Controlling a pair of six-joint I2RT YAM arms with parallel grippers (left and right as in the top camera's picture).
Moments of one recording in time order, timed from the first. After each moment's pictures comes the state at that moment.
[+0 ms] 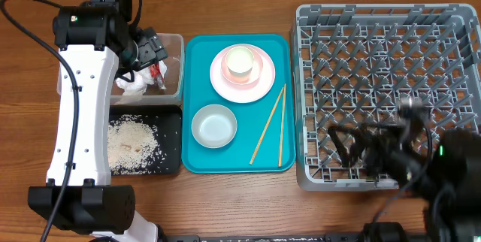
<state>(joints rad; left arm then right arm) -0.03 1.76 1.94 -1.44 -0.14 -0.56 0.04 0.71 1.04 -0.90 -0.62 0.40</state>
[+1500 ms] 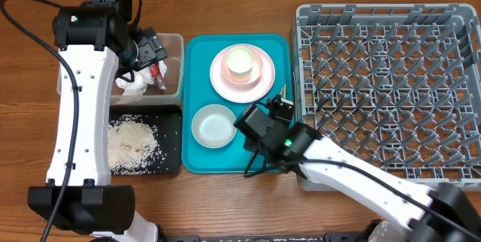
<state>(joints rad) -0.03 1.76 1.94 -1.44 -0.14 -0.56 0.89 1.58 1.08 -0.71 0.21 1.16</state>
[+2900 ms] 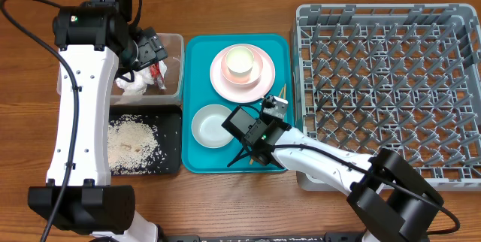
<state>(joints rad) -0.03 1.75 1.94 -1.44 -0.14 -0.56 0.89 1.79 1.07 -0.55 0.39 1.20</state>
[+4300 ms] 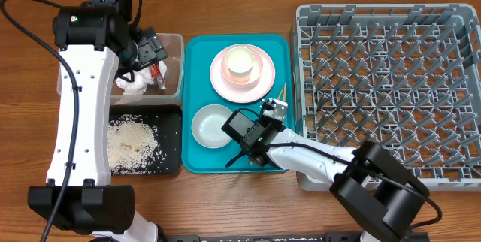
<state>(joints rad) -0.03 1.76 1.94 -1.44 -0.14 -0.56 0.89 1.87 1.05 -0.48 0.45 1.20</state>
